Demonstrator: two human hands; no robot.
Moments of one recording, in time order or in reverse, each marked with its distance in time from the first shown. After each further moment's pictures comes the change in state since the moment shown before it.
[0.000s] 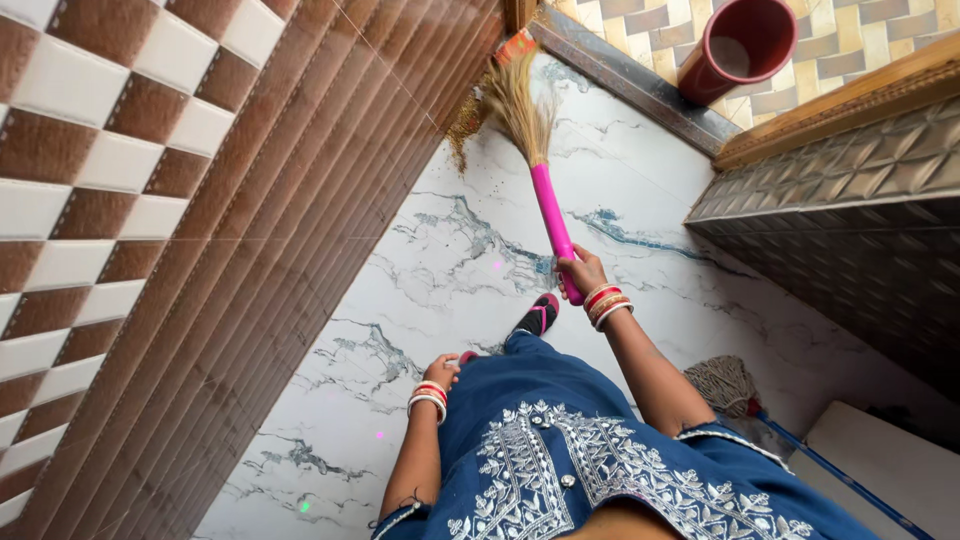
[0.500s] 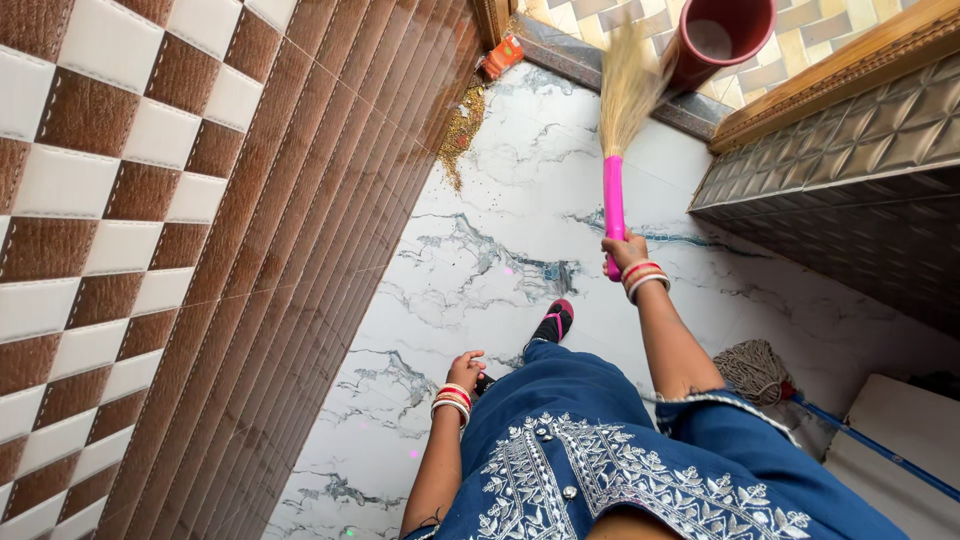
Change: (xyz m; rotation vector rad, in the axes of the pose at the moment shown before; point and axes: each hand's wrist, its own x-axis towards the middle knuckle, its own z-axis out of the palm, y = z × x) left_hand 0.028 0.054 0.002 -0.020 -0.096 0.153; right_hand 0.055 -0.022 -0.066 0.030 0.307 -0.042
